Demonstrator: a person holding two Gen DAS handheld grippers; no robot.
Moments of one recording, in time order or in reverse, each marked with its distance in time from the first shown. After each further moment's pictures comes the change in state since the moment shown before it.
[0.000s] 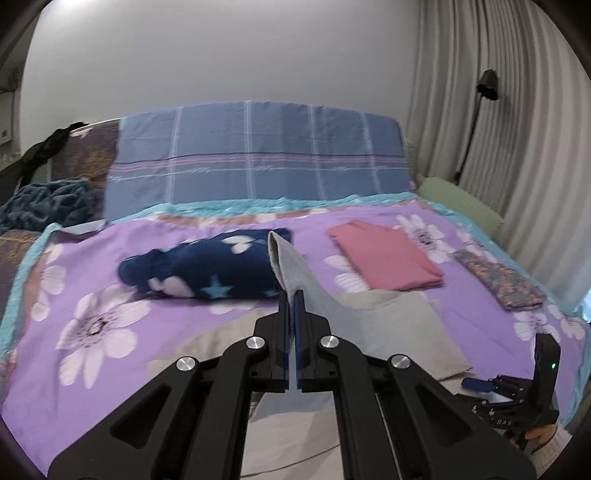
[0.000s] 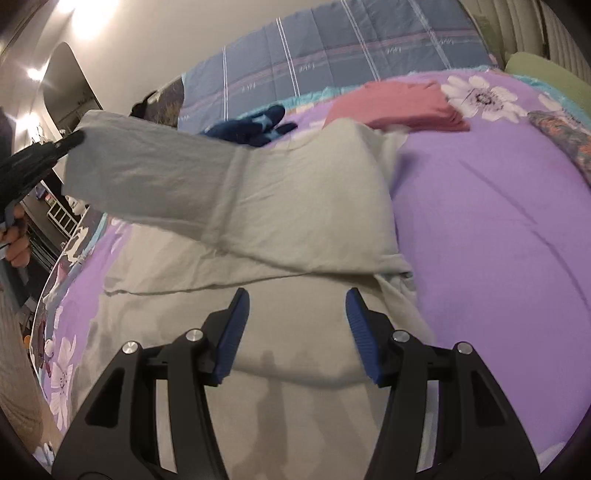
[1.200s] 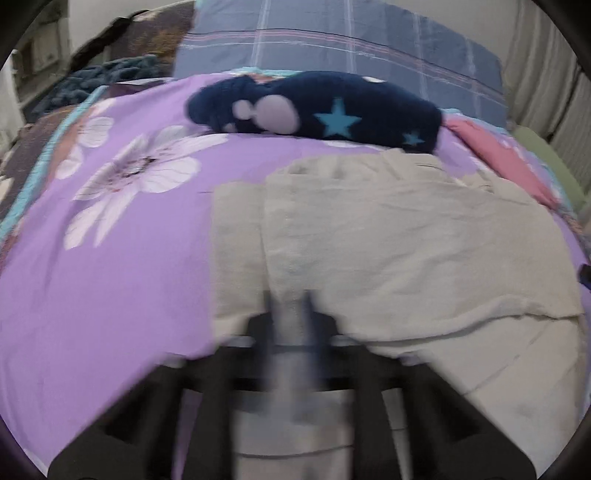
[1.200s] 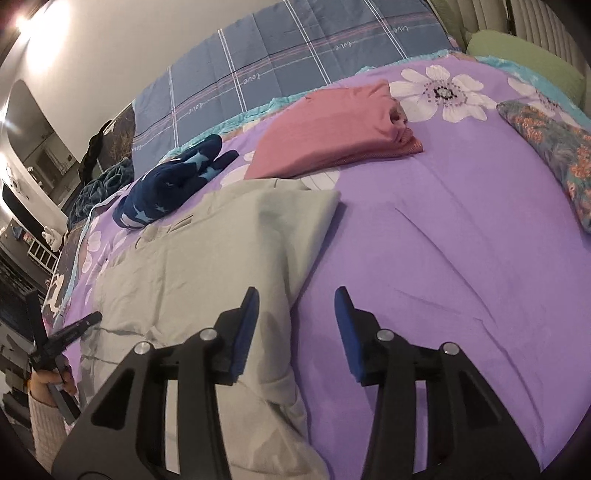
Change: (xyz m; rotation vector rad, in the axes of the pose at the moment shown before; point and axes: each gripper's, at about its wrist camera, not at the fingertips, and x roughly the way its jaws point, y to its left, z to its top) left arm 0.085 0.094 -0.127 -0.179 0.346 0.205; right arm 0.008 -0.062 0.066 0.117 -0.019 -0.100
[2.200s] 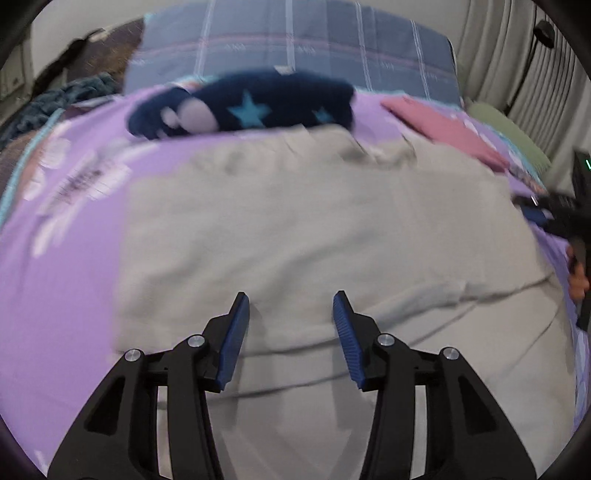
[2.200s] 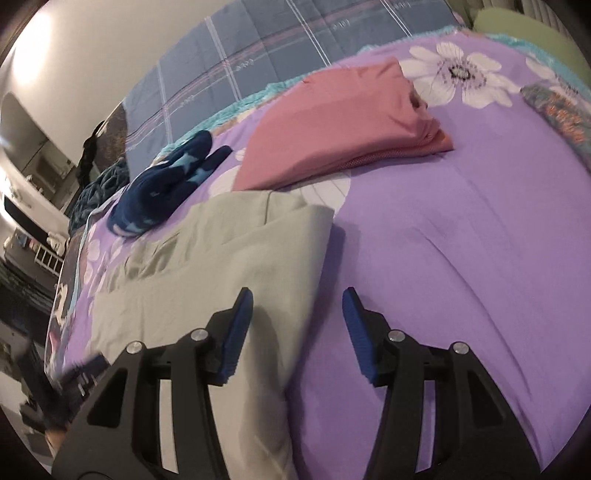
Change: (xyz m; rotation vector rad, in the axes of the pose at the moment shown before) left arm 0.000 -0.070 -0.026 0.126 0.001 -0.092; right arm 0.059 -0.011 0.040 0.085 0.084 0.042
